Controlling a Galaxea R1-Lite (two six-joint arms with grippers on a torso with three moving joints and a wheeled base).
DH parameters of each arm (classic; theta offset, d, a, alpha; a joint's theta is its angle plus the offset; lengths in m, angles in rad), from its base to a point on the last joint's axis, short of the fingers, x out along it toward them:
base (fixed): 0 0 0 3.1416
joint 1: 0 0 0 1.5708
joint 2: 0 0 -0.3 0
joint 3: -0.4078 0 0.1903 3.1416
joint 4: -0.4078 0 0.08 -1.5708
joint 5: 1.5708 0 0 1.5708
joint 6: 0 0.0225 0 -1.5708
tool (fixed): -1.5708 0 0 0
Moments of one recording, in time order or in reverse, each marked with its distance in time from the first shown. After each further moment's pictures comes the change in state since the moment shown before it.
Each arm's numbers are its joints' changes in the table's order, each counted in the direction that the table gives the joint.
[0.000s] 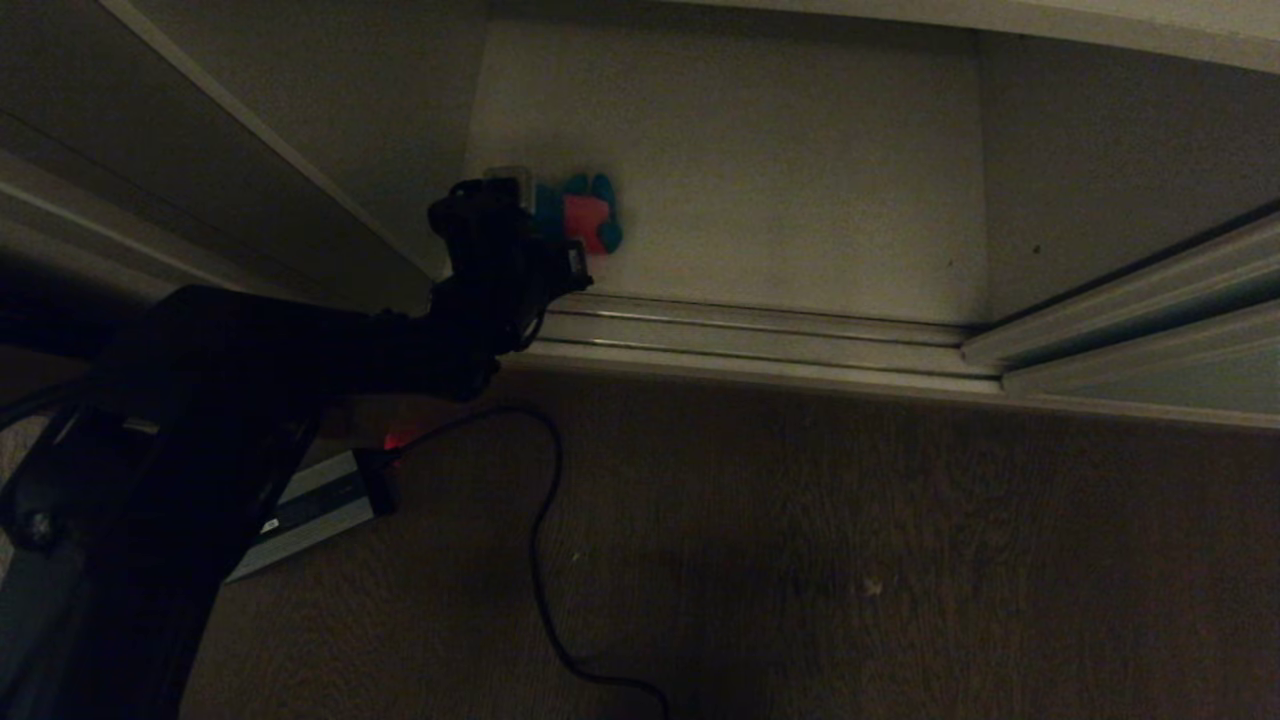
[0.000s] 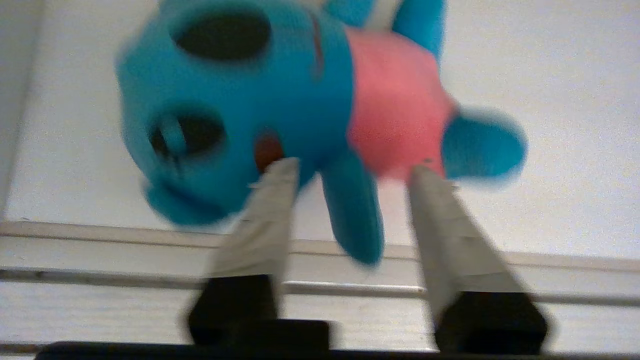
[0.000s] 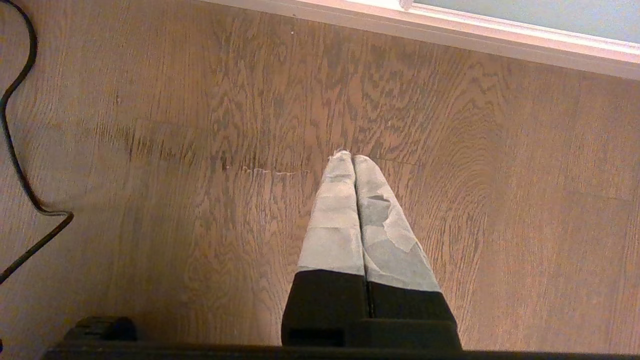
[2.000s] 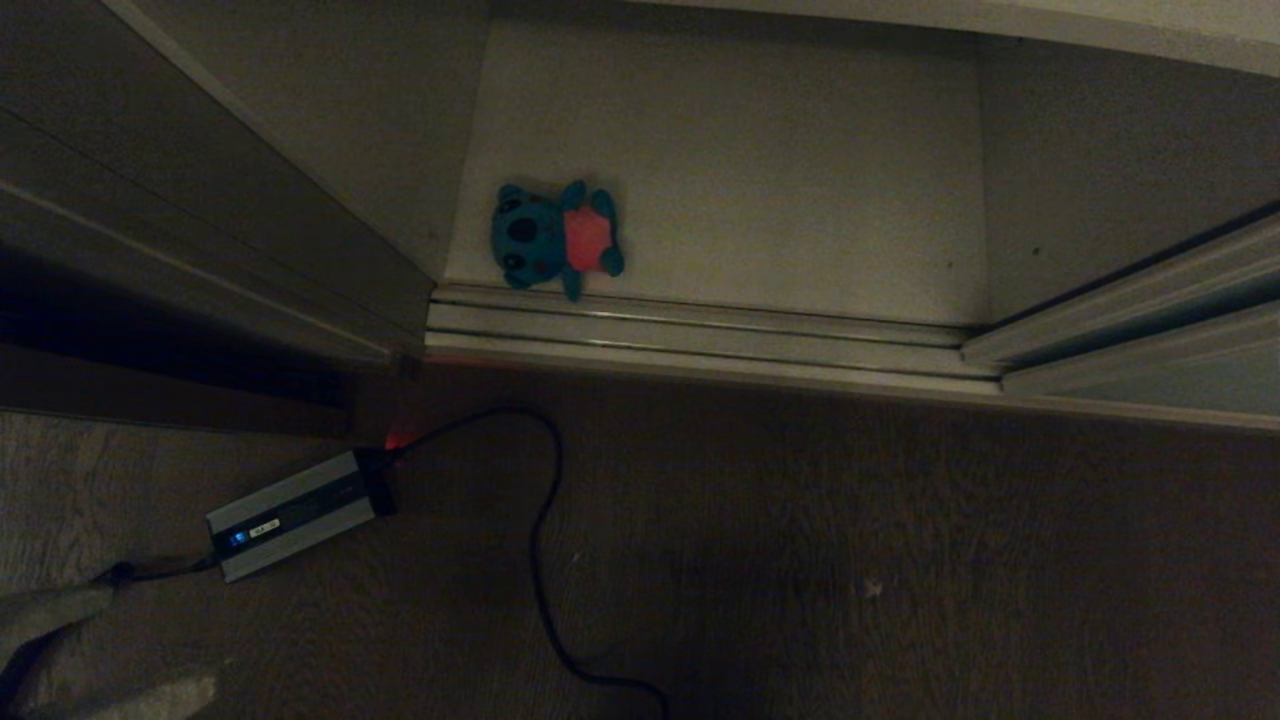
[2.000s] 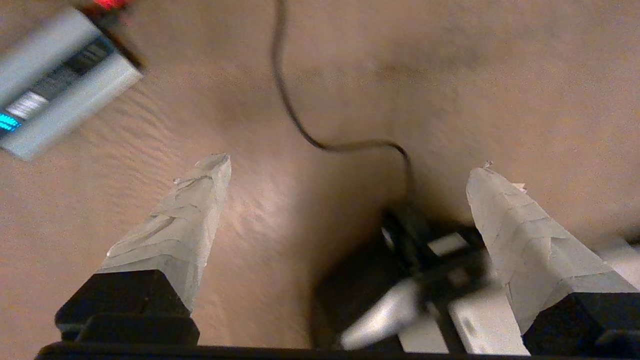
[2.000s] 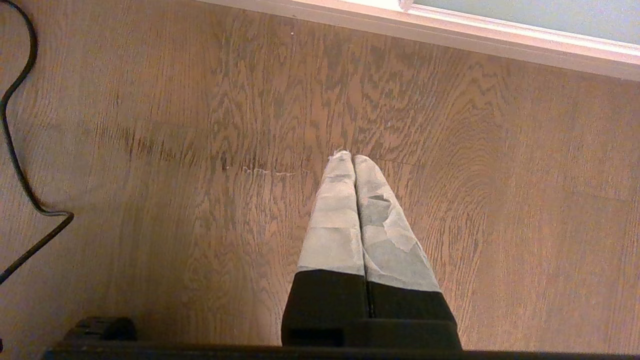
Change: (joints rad) left arm -0.160 -1.580 1.029 -1.168 -0.421 0.037; right arm 0.000 0.000 0.000 0.000 0.000 0.000
